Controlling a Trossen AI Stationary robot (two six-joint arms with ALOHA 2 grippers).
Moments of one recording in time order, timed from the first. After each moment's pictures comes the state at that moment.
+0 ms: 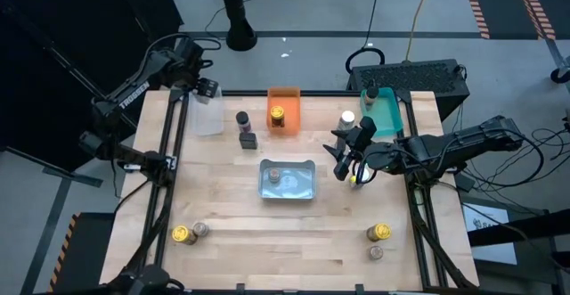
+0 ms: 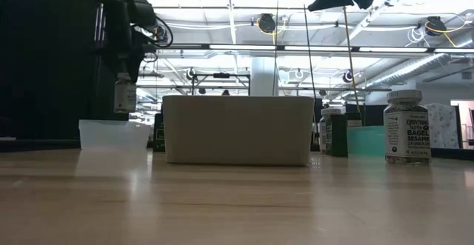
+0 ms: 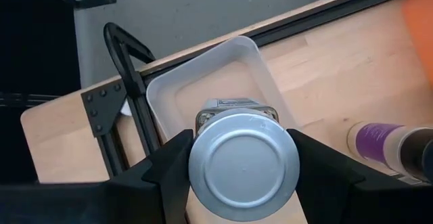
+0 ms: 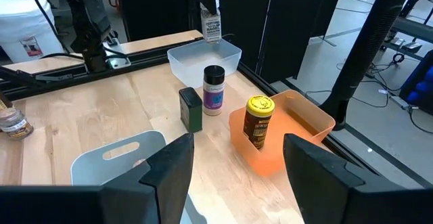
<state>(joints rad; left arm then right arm) 1.04 1.38 1.28 -1.07 -0.12 -0.15 0.24 1.11 0.96 -0.32 0.73 0.35</state>
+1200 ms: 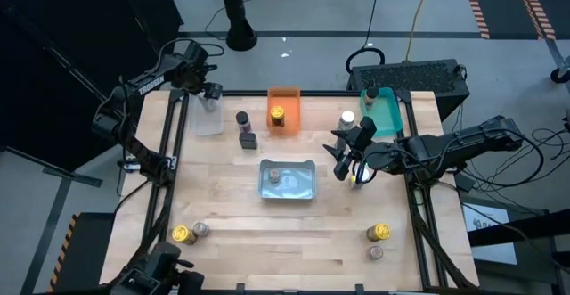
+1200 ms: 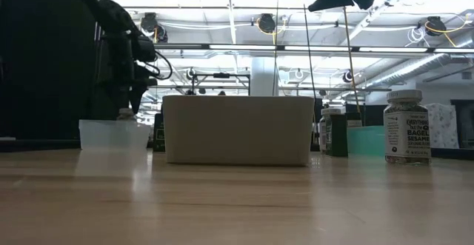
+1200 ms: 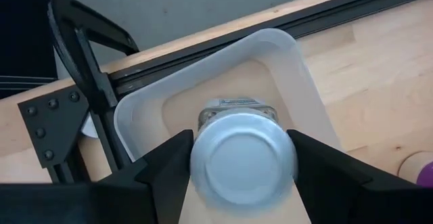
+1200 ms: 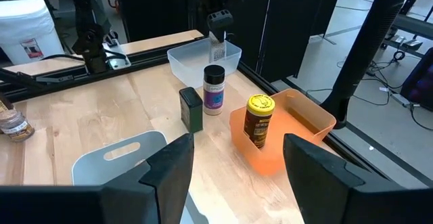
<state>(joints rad) 1.15 1.56 1.15 -0.84 -0.03 -0.09 0.24 1.11 0.96 -0.33 0.73 0.36</state>
